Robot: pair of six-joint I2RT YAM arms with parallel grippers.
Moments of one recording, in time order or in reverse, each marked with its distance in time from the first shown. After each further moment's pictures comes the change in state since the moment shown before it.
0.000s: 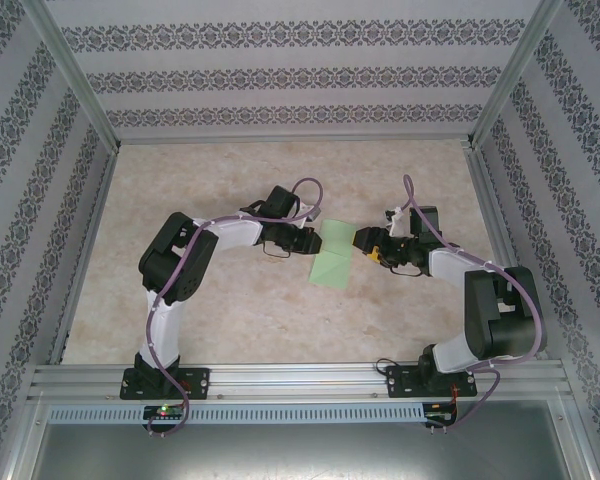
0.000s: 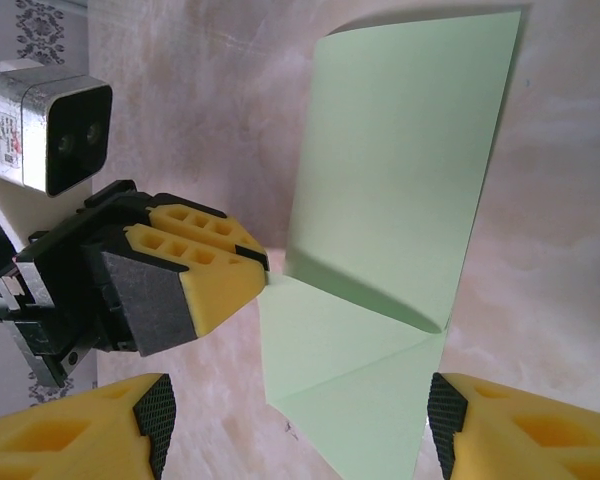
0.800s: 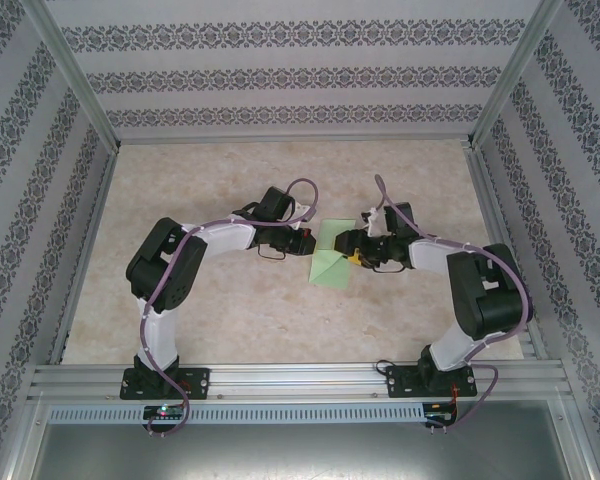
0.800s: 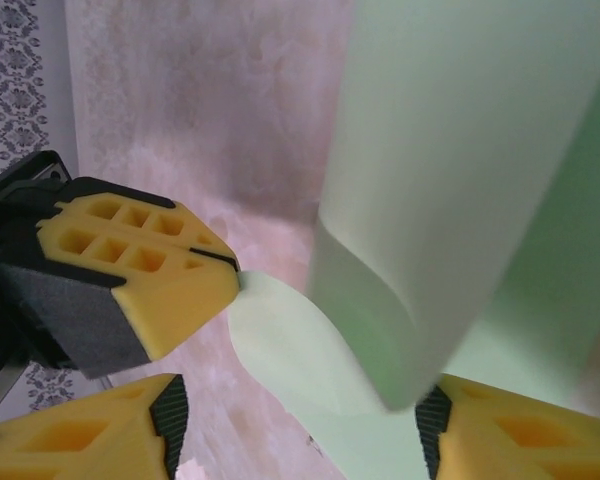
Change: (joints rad) left arm -0.005 -0.100 -0.080 0.003 -0.057 0.011; right arm 0.151 0.155 0.092 0.008 0.016 0.030
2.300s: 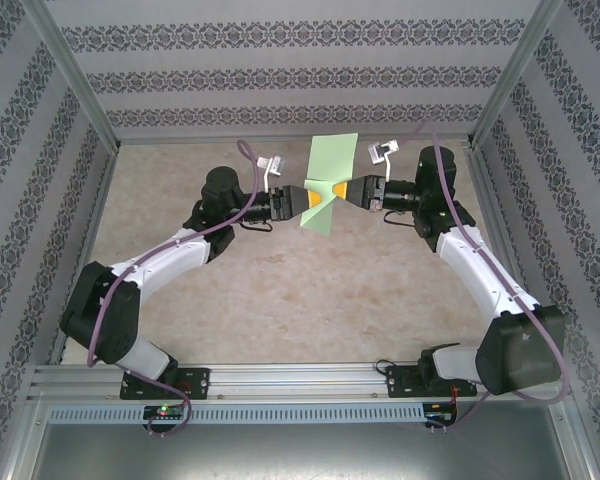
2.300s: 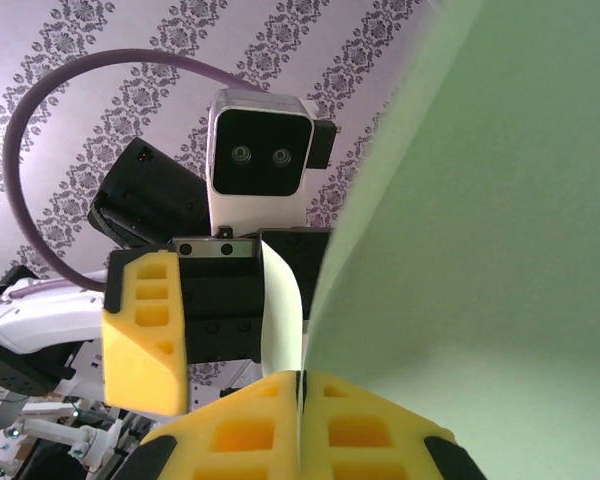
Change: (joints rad) left arm 0.071 -0.438 -0.230 0.751 0.323 -0.668; right arm -0.028 -0.331 0.312 0.060 -0.367 0.072
